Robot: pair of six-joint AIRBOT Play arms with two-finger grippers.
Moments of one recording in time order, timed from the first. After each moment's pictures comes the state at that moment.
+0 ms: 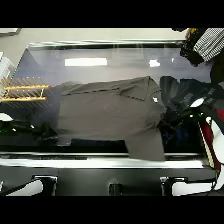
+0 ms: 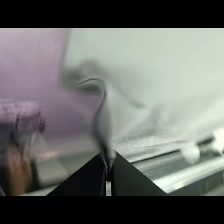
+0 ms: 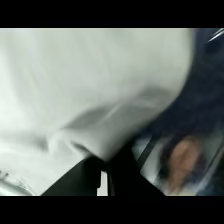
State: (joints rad) left arm 0.41 -1.29 0.81 0.94 -1.33 -1.21; right arm -0.28 -1.60 1.10 -1.02 1.32 1.29
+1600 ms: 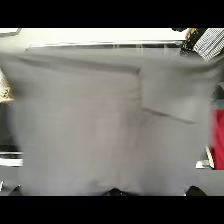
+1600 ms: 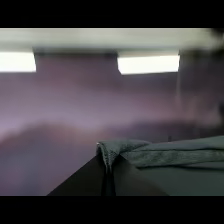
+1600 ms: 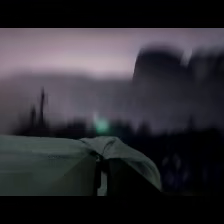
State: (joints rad) left arm 0.29 -0.98 1.58 0.96 -1.25 -1.30; right arm -0.15 -1.12 1.82 -1.37 1.54 1.54
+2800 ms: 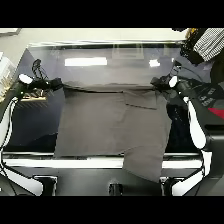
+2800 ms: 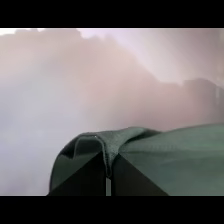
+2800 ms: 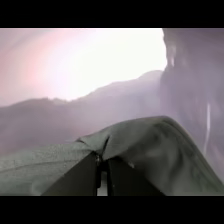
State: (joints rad) left arm 0.13 -1.83 1.61 0.93 -0.85 -1.28; right arm -0.01 -1.83 1.59 -1.37 0.70 1.87
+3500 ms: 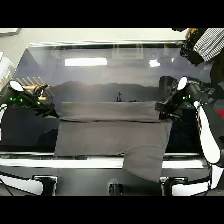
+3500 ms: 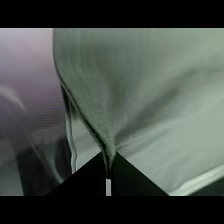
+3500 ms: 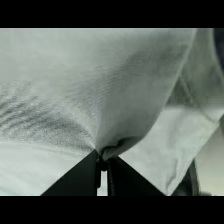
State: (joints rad) left arm 0.22 -1.70 1.40 1.12 -1.56 -1.23; right arm -0.04 -1.65 1.40 -1.40 1.52 1.74
